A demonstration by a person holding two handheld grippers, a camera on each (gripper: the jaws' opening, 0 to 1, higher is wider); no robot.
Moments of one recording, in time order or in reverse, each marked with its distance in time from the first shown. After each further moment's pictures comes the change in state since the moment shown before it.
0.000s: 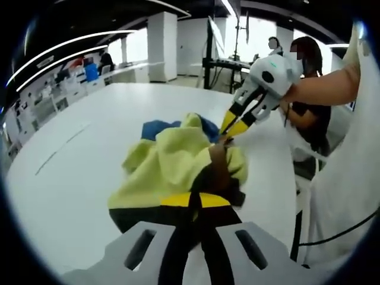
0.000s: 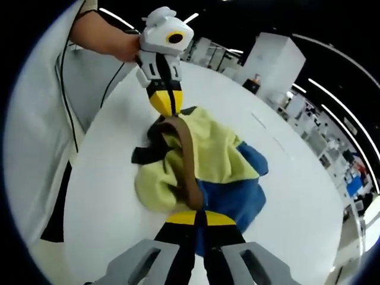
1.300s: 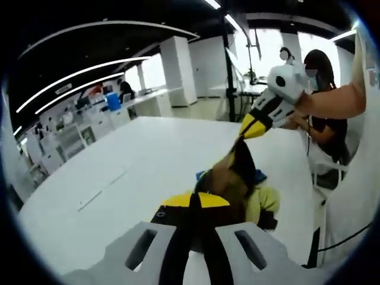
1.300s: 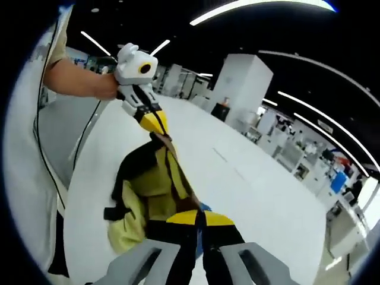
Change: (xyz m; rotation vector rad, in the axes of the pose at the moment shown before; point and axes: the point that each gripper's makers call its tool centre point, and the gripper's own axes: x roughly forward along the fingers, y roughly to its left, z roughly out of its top) left arm -0.060 0.073 0.093 0.090 -0.166 0.195; right arm -0.045 -0.086 0.084 0.100 -0.208 -0.170
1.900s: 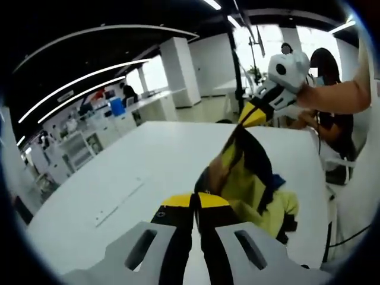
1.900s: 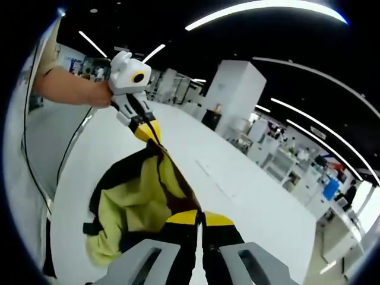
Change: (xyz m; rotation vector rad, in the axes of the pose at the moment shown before) left arm 0.010 0.047 0.027 0.057 0.018 0.036; right arm 0.014 -0.055 0.042 -0.016 -0.039 -0.056
